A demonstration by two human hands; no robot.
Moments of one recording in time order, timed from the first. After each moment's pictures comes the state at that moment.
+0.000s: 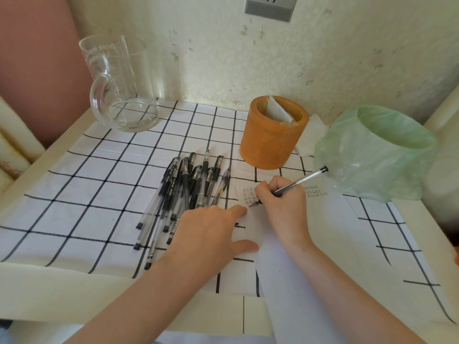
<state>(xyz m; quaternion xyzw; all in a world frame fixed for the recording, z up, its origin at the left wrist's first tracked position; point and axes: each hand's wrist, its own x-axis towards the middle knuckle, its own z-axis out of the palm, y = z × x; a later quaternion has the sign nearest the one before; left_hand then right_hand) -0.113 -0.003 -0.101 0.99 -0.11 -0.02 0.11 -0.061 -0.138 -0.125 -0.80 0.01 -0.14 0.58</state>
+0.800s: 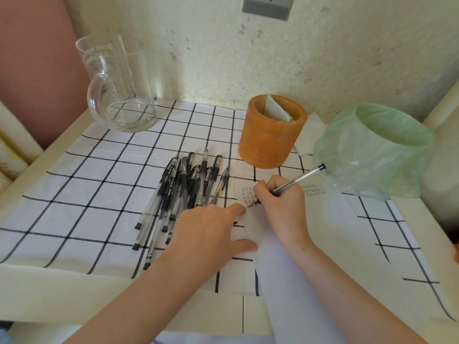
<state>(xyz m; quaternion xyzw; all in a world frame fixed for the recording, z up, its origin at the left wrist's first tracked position) -0.113 -0.004 -0.099 0.99 -0.11 -0.01 0.12 -0.060 -0.138 -0.126 -0.80 0.00 -0.14 0.59</state>
